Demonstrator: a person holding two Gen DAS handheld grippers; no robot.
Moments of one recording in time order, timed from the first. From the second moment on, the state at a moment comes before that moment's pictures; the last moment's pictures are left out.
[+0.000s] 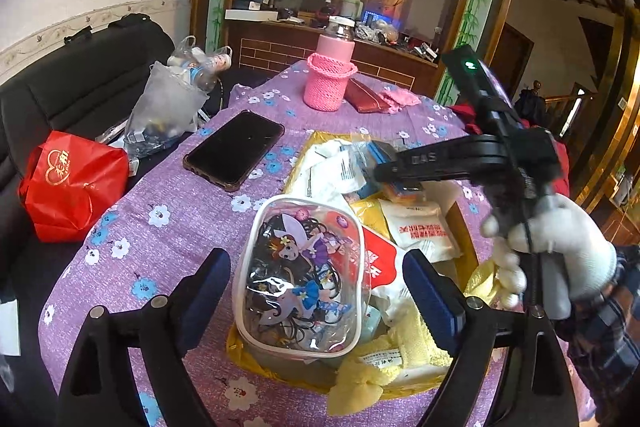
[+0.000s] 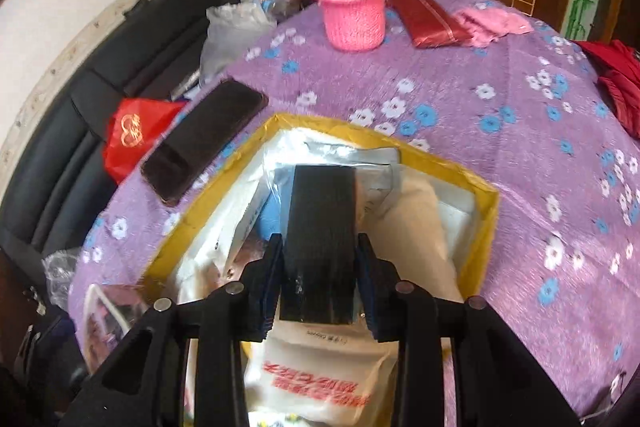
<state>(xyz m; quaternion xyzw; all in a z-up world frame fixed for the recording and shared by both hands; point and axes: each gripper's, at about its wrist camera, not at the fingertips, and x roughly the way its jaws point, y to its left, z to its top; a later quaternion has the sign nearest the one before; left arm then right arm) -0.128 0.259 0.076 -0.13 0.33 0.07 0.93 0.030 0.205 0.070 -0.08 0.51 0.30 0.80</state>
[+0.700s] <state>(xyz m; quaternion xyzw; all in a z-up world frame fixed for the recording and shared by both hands) -0.146 0.214 0.096 -0.07 0.32 0.12 0.94 -0.101 0.081 0.132 -0.04 0.37 0.29 0.88</state>
